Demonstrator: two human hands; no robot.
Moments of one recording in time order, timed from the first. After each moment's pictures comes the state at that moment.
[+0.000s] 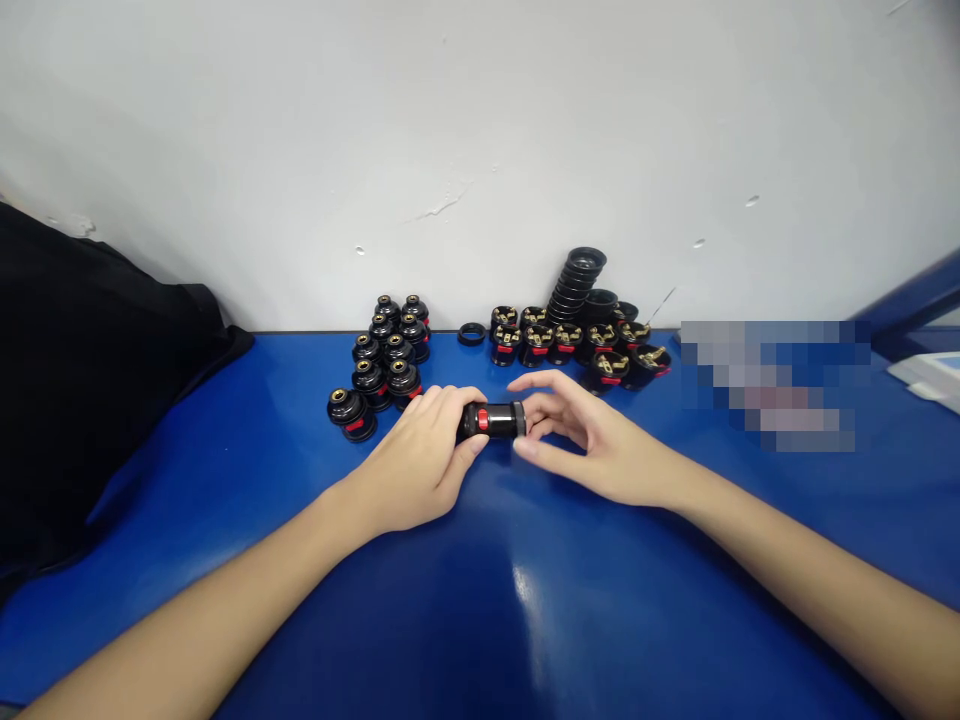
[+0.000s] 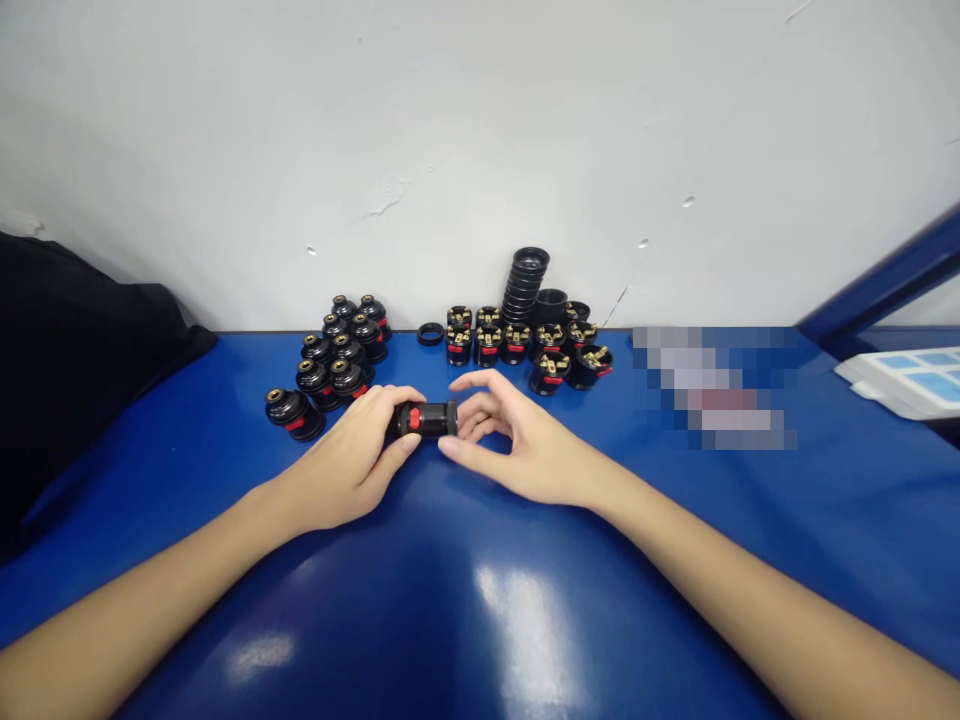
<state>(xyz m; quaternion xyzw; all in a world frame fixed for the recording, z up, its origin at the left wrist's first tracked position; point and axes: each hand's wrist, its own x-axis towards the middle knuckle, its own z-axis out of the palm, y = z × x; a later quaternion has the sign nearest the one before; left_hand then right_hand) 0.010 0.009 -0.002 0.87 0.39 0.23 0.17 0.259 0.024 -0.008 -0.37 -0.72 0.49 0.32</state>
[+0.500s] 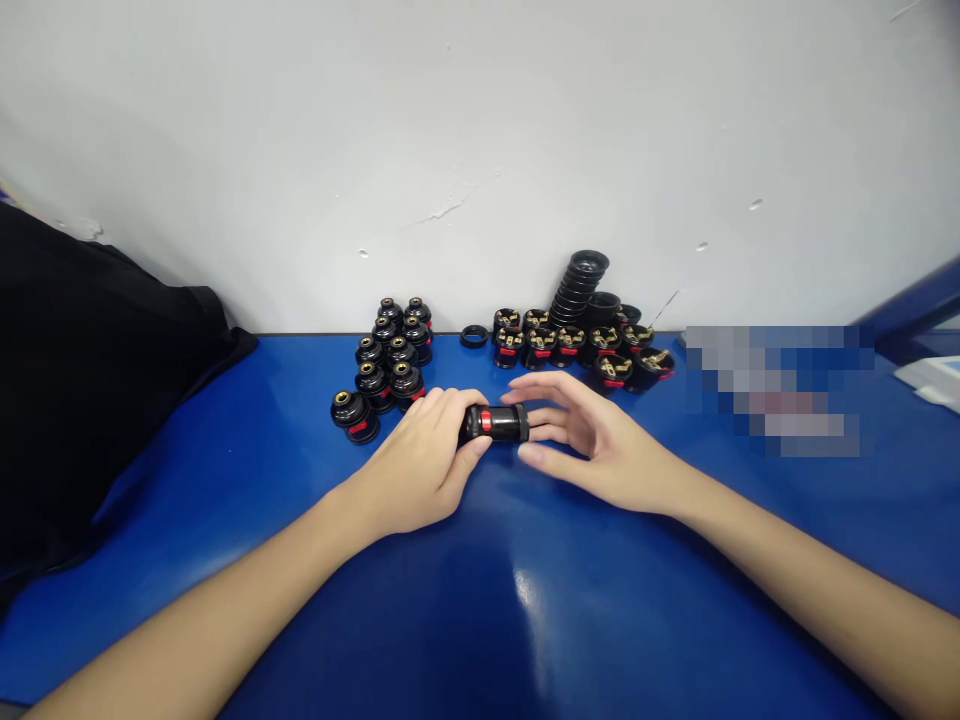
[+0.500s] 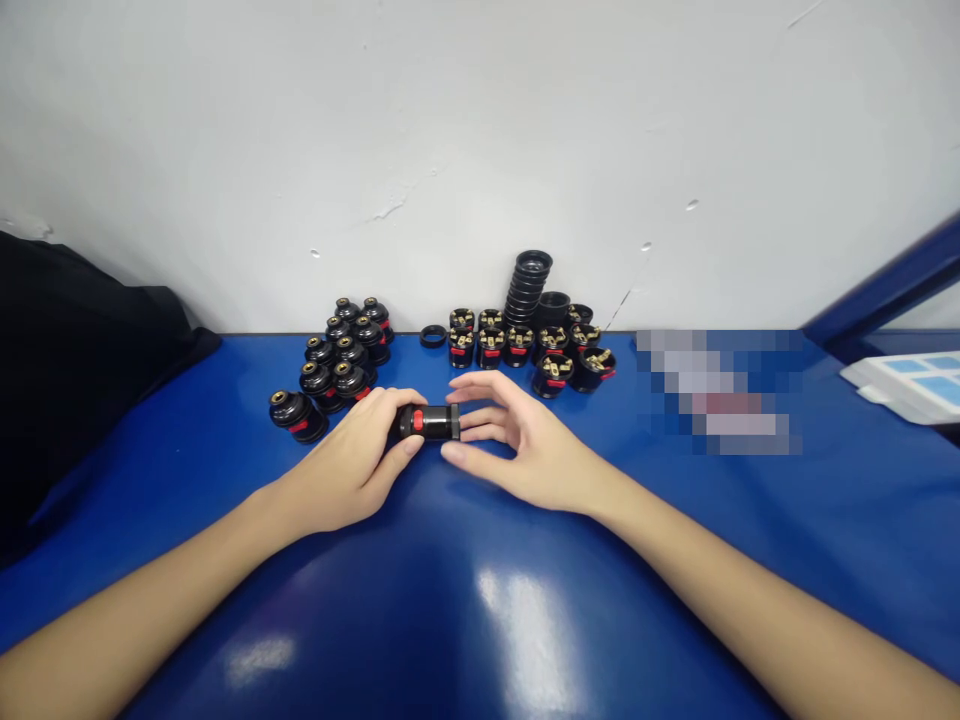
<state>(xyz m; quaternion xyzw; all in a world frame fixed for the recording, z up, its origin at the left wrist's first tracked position) 0.009 0.010 -0.002 0.87 0.39 0.23 0.17 0.257 0.025 -0.013 -0.34 -0.68 0.53 0.37</state>
